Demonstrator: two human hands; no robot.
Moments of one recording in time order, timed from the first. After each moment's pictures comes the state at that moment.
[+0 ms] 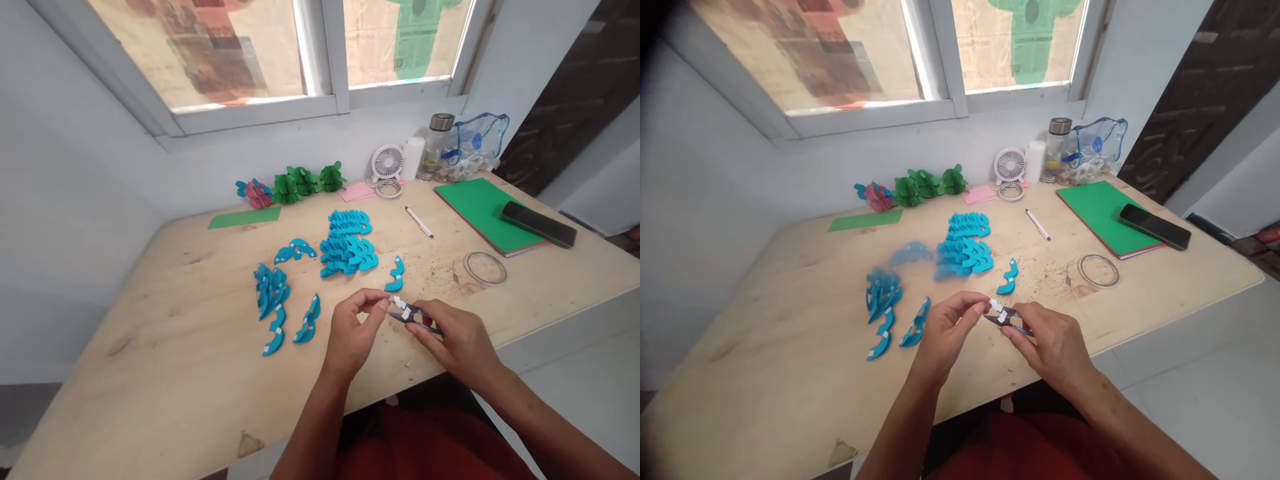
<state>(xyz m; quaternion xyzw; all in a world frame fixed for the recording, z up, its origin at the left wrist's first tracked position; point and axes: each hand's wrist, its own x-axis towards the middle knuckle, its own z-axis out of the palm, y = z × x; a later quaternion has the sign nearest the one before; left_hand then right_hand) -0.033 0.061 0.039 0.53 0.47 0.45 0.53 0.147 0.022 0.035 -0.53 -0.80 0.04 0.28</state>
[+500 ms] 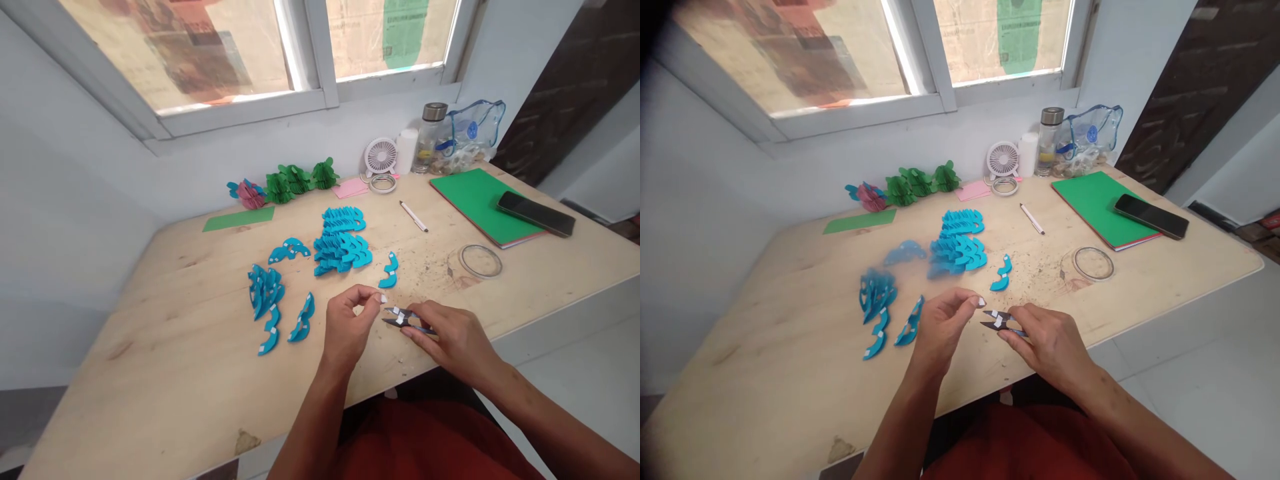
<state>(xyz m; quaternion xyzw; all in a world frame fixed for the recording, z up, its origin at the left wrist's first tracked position) -0.022 0.065 0.037 0.53 0.51 0.46 0.50 0.161 0.019 0.027 -0.52 -0.82 0.07 0.23</state>
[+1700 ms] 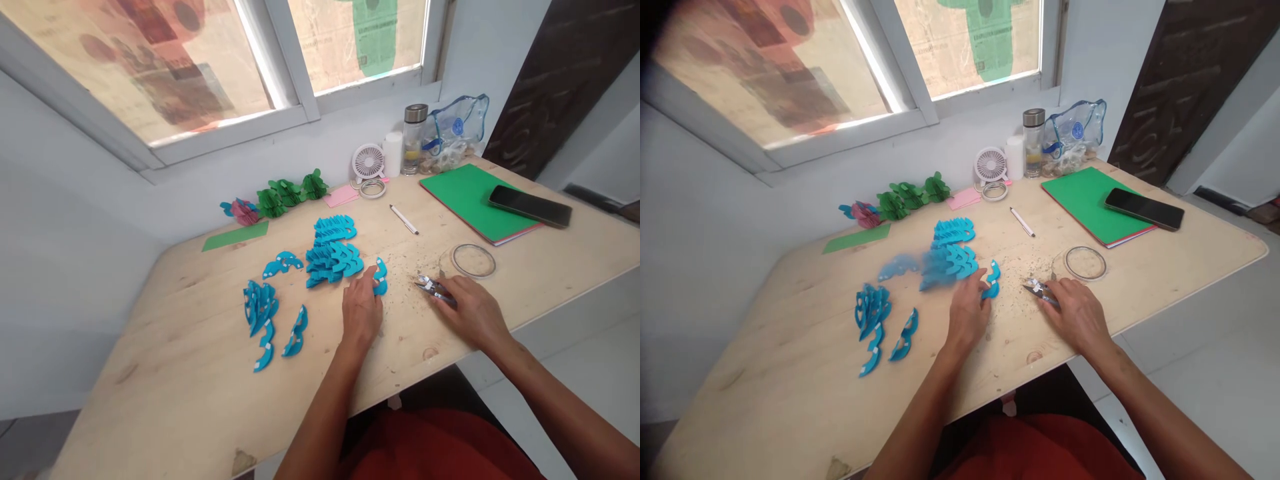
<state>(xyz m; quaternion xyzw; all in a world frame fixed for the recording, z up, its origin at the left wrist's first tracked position) 0.016 0.104 -0.023 0.76 0.53 0.30 0.20 0.232 0.048 -0.022 -0.65 -0.73 -0.03 0.22</state>
